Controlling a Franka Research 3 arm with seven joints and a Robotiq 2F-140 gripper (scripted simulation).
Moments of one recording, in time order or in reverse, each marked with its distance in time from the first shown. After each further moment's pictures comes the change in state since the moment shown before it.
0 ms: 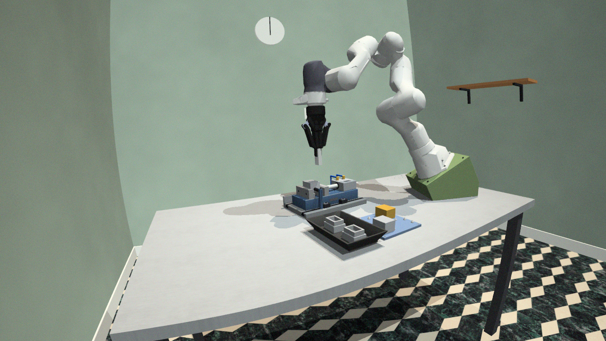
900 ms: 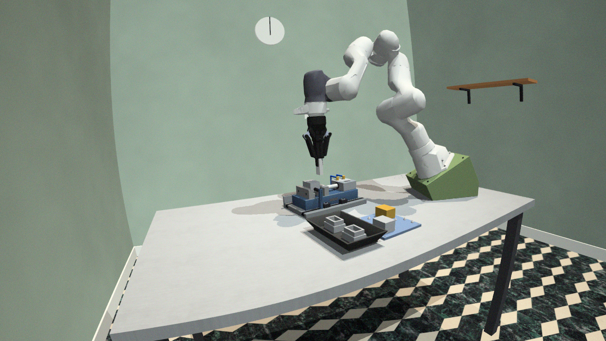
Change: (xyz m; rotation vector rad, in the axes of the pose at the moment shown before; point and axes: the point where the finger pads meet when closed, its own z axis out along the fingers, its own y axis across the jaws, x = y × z) arm 0.000 0.003 0.040 -0.010 0.000 -0.013
